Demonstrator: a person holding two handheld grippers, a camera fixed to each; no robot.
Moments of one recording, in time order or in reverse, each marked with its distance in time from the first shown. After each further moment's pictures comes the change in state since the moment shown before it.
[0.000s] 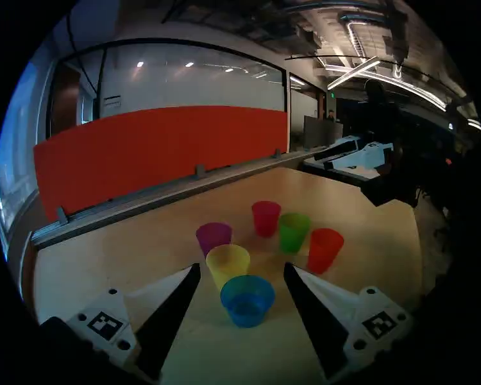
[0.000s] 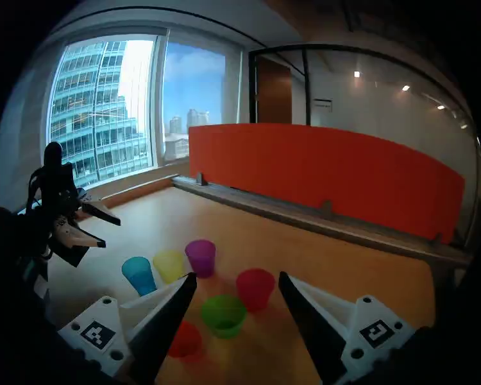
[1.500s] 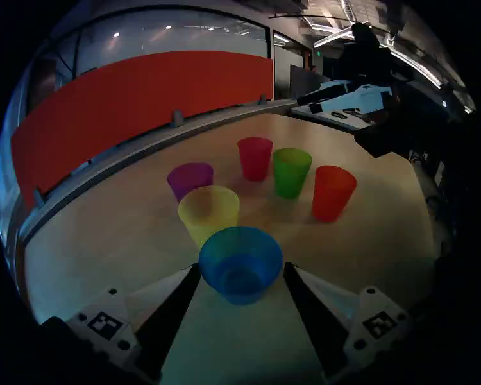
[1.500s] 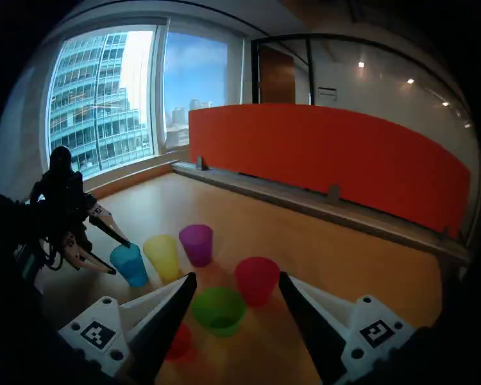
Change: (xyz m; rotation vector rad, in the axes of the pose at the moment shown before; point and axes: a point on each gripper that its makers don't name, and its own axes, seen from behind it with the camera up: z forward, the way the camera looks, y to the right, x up) left arm -0.088 0.013 0.053 -0.084 -0.248 0.062; right arm -0.032 0.005 0.035 0.018 -0.058 0.001
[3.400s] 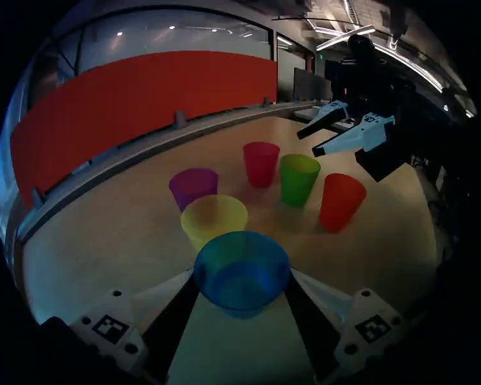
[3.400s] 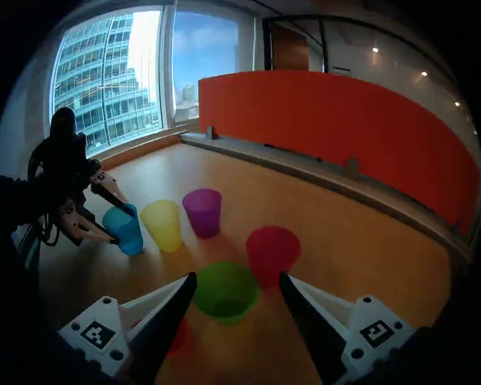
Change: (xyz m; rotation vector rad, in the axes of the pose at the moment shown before) left arm 0.013 -0.009 0.012 0.007 0.021 -0.018; right arm -0.052 -0.010 0.036 0.059 -0.139 -0.027
